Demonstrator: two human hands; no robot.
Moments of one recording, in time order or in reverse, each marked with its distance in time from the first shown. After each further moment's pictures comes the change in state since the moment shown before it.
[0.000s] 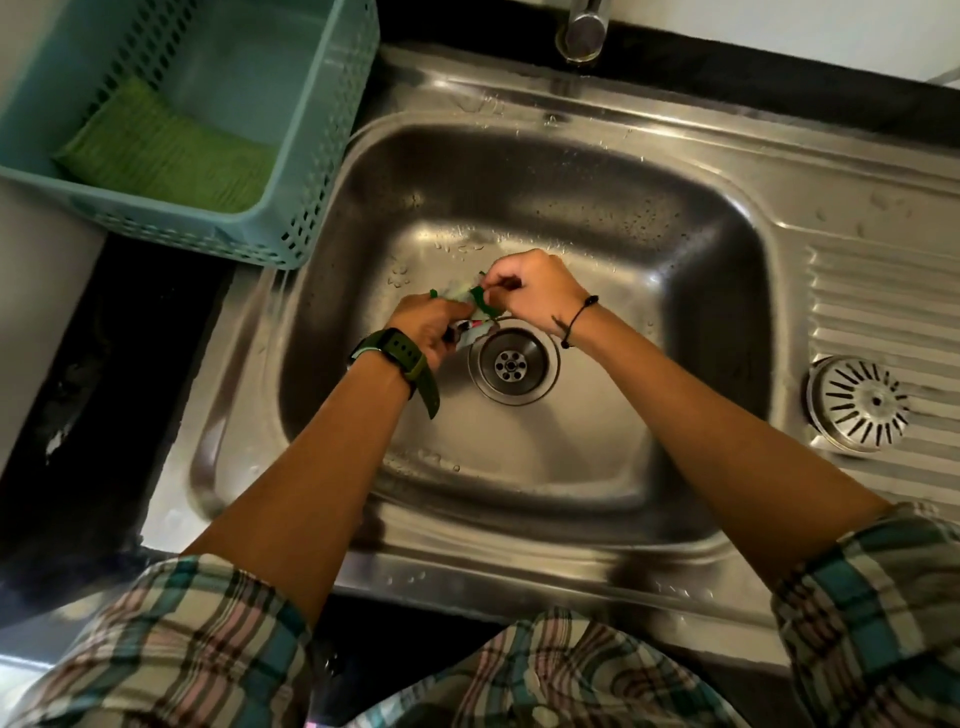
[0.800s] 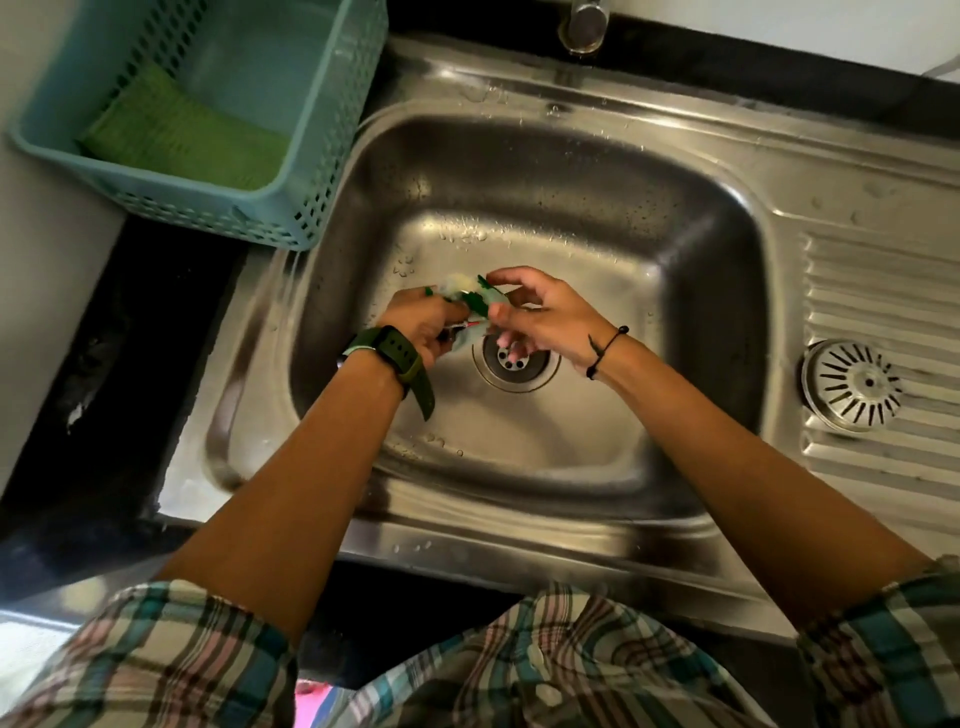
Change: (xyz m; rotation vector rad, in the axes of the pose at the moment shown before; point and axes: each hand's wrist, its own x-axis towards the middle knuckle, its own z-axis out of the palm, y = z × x) left_hand -0.025 -0.003 -0.011 0.082 0.020 0.046; right_hand -0.048 0.002 0.007 0.669 -0.155 0.191
